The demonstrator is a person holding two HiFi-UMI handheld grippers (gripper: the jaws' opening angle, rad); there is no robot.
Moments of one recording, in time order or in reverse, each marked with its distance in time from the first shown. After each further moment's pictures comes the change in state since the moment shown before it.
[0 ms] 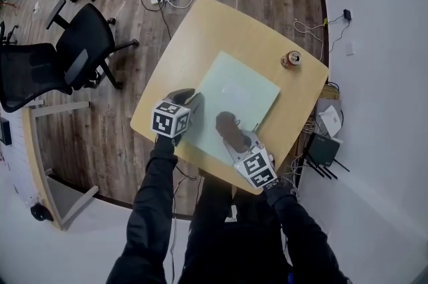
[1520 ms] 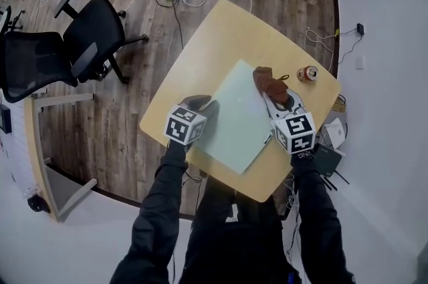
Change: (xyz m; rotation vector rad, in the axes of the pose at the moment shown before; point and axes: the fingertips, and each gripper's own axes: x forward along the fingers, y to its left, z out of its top) left arm 0.000 0.000 0.004 -0.008 0.009 -0.048; right arm -0.004 -0.165 0.116 -0.004 -0.148 -0.244
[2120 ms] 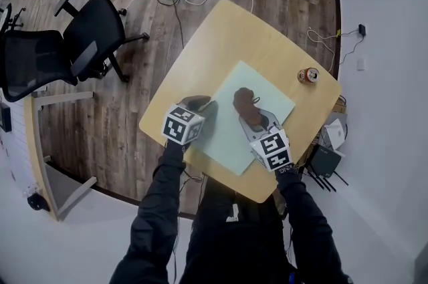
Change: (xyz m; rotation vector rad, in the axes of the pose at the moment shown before) left arm 0.001 0.006 -0.002 0.000 0.012 -0.017; right arm 0.013 0.091 -0.050 -0.018 0.110 0.185
